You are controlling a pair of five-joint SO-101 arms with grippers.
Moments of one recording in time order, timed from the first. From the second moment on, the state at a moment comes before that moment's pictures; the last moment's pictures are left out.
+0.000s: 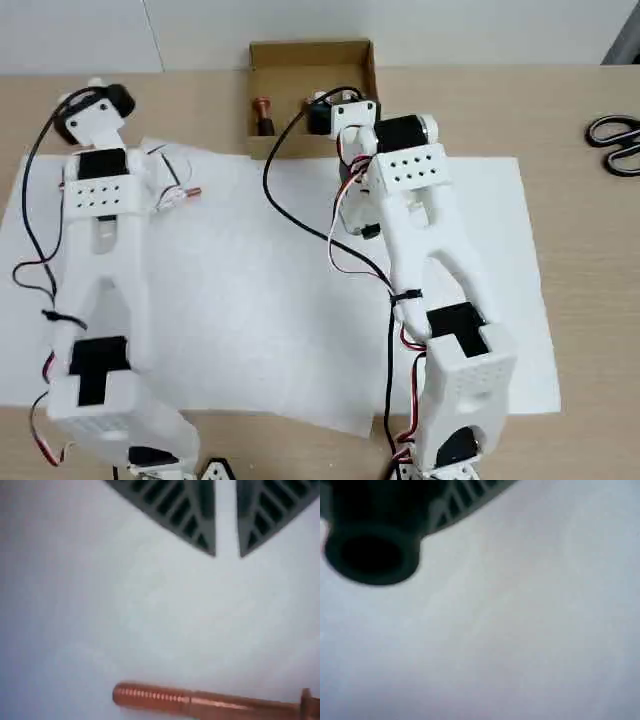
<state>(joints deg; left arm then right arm) -11.4 10.1 -1.1 72.7 34.6 -18.0 21.8 -27.0 95.8 6.4</state>
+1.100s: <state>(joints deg) -13.9 13.2 9.6 51.3 76.4 -18.2 21.8 -27.0 95.8 6.4</state>
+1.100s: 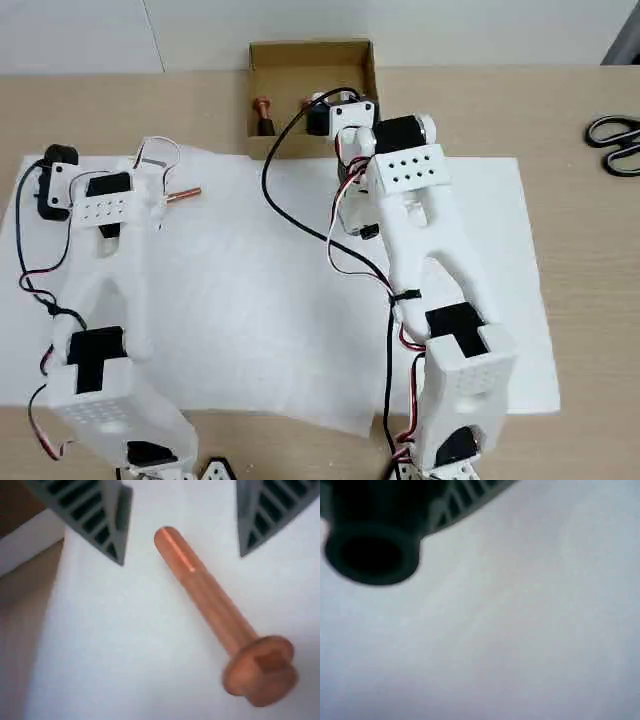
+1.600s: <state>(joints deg) -15.2 30.7 -12.8 70.7 76.2 -18.2 21.8 -27.0 95.8 6.4</state>
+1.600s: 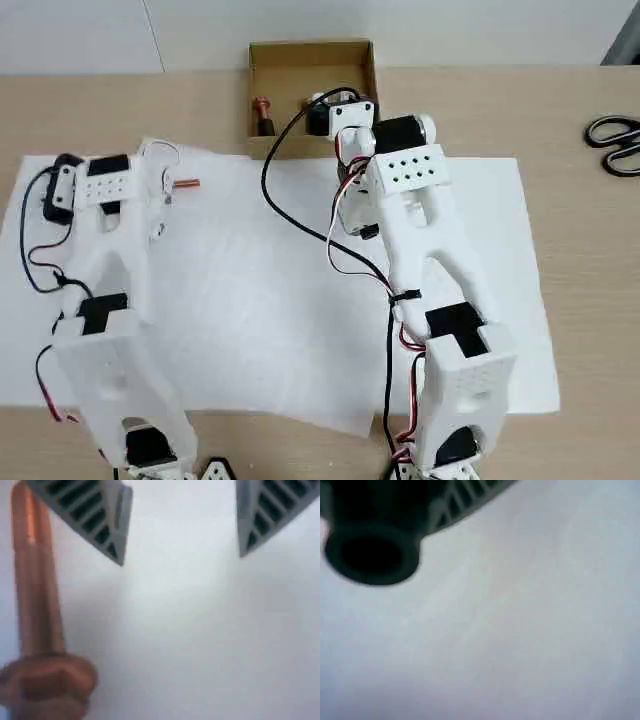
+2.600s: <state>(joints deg) -16.3 43.1 -32.8 75.7 78.0 -18.2 21.8 -27.0 95.8 6.4</state>
